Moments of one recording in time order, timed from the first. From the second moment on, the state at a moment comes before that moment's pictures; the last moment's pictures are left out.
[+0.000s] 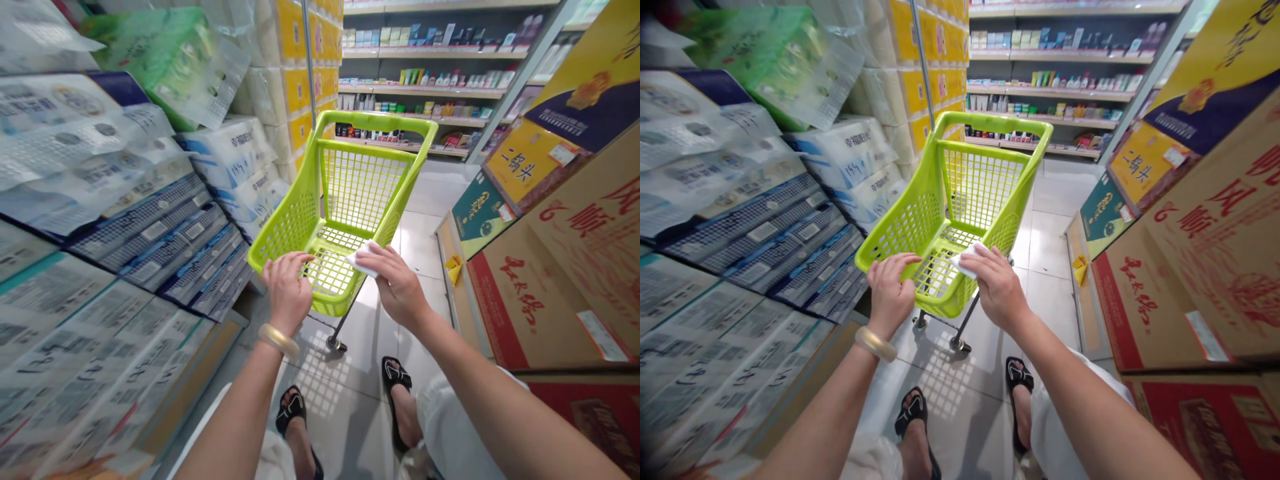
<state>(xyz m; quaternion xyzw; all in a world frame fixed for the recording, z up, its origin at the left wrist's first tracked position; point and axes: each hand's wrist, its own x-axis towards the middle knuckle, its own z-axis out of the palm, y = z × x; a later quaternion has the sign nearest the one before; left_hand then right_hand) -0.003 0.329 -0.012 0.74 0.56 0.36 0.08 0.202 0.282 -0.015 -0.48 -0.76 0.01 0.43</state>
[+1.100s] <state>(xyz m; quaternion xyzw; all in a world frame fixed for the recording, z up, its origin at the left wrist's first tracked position) -0.015 0.320 -0.008 0.76 0.52 0.36 0.12 0.173 0.265 -0.016 -0.36 -0.85 0.03 0.38</state>
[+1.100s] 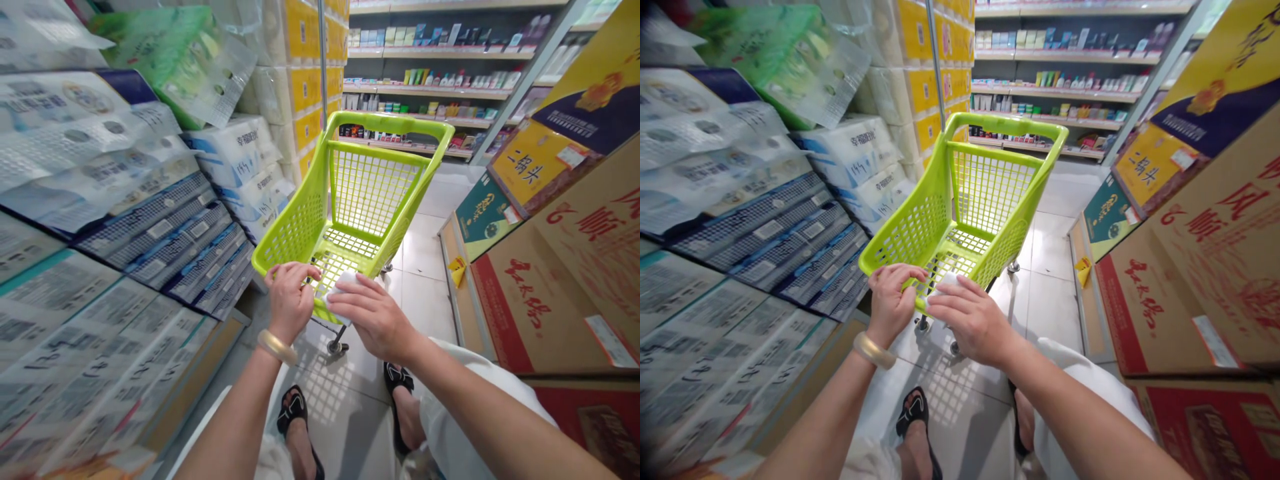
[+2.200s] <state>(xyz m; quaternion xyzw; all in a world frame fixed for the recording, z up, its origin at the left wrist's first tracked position) -0.060 0.334 -0.015 0.81 0.47 0.34 0.10 0.191 0.272 -0.013 -0.47 -0.75 -0.05 0.45</state>
